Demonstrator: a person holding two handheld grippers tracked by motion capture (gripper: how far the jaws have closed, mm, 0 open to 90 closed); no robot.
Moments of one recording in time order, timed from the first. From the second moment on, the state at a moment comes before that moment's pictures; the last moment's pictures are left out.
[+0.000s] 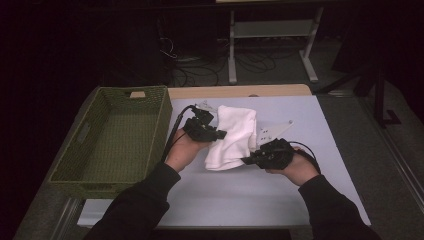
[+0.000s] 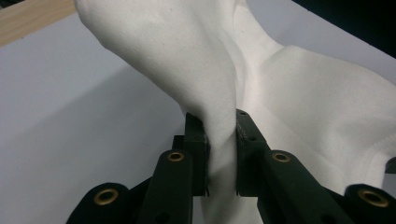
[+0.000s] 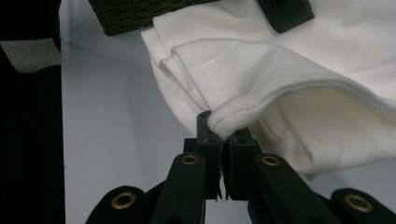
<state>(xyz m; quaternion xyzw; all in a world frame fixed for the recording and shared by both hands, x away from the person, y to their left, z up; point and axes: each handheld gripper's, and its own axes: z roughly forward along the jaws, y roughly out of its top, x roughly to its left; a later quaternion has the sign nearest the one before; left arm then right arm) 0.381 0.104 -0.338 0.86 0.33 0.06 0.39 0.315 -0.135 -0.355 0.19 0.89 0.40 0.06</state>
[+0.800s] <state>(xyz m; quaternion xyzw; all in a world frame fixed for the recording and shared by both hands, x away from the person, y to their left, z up) 0.386 0.151 -0.308 0.85 0.35 0.08 0.38 0.347 -0.093 -0.329 0.15 0.89 0.42 0.04</state>
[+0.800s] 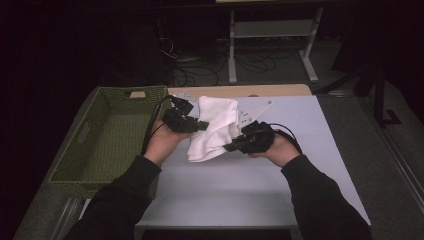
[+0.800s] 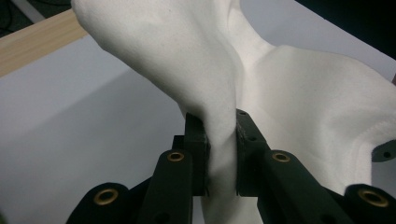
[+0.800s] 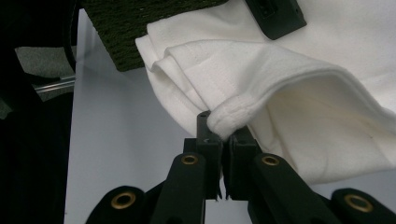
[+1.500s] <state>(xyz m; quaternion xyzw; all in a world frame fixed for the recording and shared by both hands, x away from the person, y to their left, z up) 0.386 0.208 -0.295 0.84 0.36 0.09 0.40 0.368 -0.039 -0.306 0.12 0.89 0.43 0.04</state>
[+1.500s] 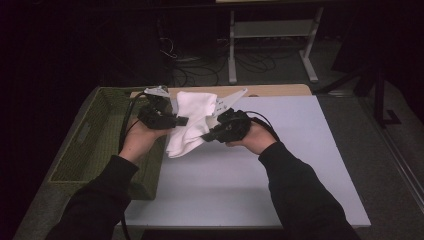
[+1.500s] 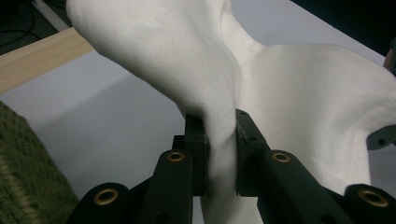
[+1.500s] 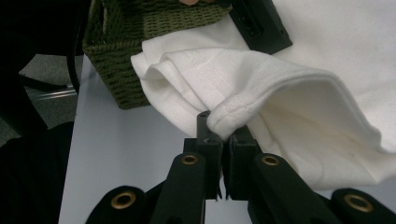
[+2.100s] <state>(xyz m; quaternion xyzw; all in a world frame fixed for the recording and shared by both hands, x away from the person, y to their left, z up) 0.382 0.252 -0.277 0.83 0.37 0.12 0.40 0.379 0.007 -0.289 0.09 0.89 0.44 0.03</state>
